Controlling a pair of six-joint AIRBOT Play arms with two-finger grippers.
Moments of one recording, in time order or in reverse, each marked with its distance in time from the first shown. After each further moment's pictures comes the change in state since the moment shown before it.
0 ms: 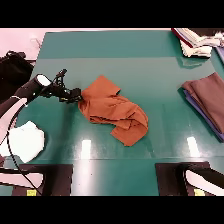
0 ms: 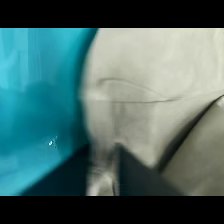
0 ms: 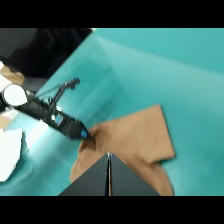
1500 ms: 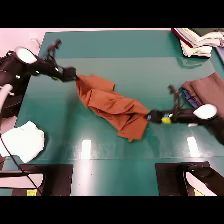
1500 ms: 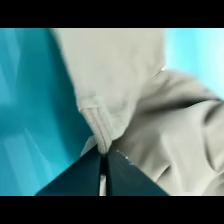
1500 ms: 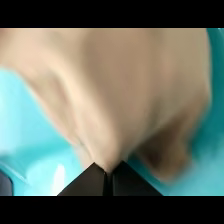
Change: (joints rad) left arm 0.010 0.089 0.354 0.024 -0.203 0.065; right arm 0.139 0.269 -1.178 0.043 -0.450 -0.002
